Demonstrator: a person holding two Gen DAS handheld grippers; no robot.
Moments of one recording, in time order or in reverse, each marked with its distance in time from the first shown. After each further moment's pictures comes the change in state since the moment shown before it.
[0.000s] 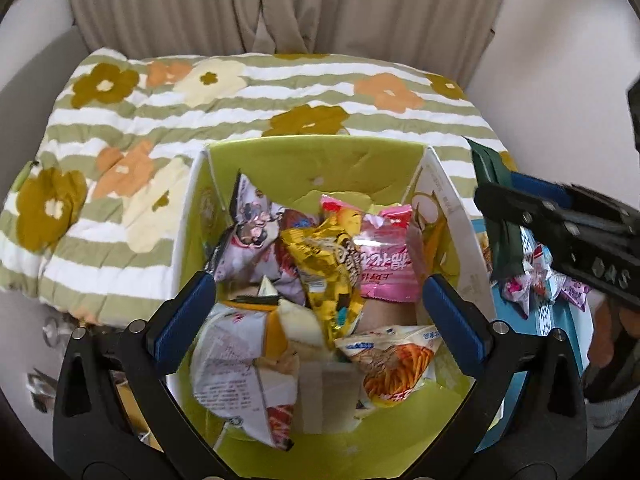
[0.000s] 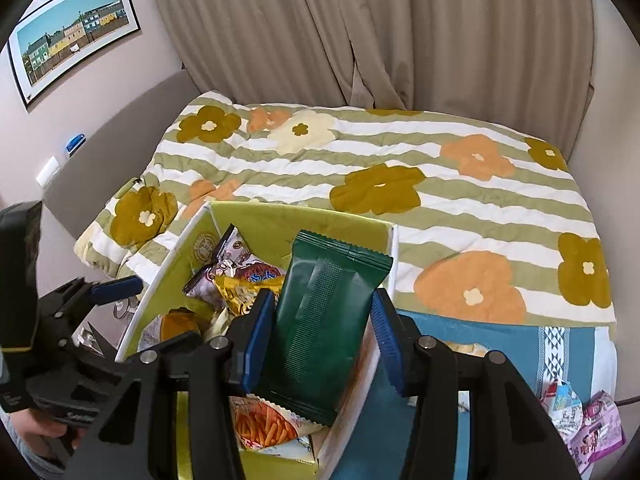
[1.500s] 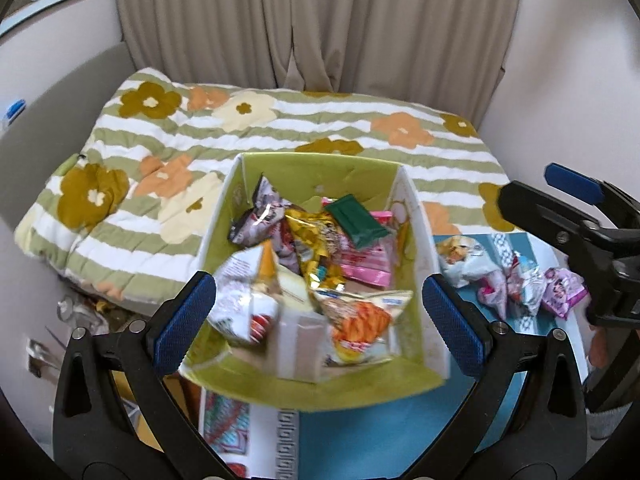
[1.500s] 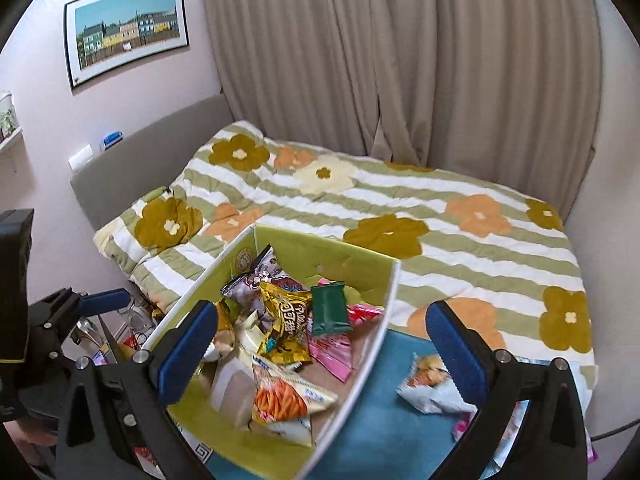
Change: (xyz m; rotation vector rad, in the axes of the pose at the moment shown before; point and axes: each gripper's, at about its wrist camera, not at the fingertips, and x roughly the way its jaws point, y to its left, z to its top) left arm -0.101 -0.056 -0.061 -0.079 -0.158 0.098; right arm -0.099 0.025 -0.032 -0.140 -0.187 0.007
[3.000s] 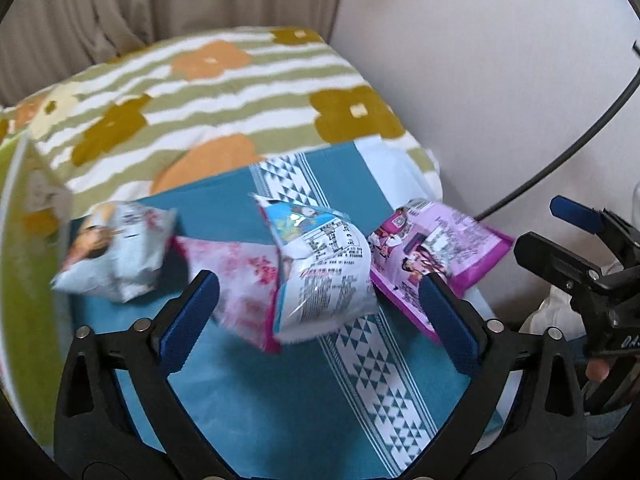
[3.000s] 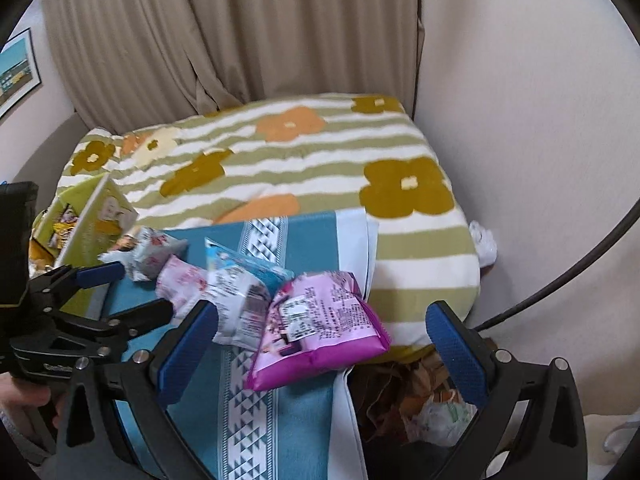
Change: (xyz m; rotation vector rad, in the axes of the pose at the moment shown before) left arm 0.165 -0.357 -0.059 0.300 0.250 -0.350; right arm -0.091 -0.318 -0.183 0.329 0.180 -0.324
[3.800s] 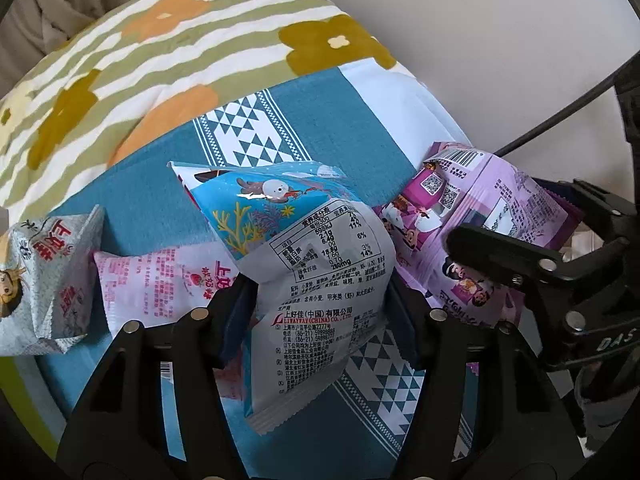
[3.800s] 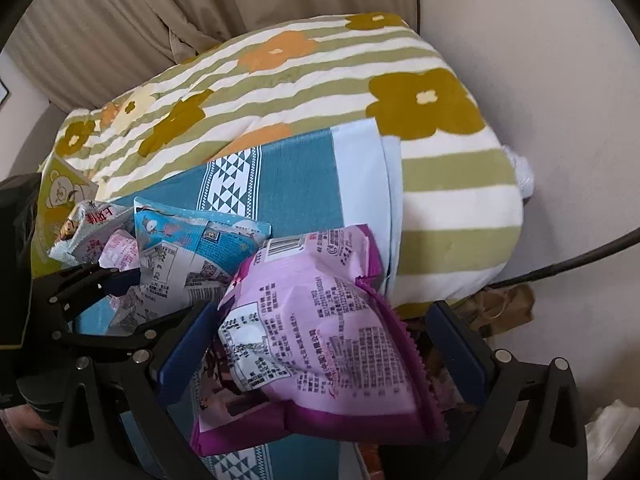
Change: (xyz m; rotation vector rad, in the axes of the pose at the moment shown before) left arm 0.086 -0.006 0.008 0.107 0.206 -0.038; right arm 0.111 -0.023 -0.008 0.110 0.254 0.077
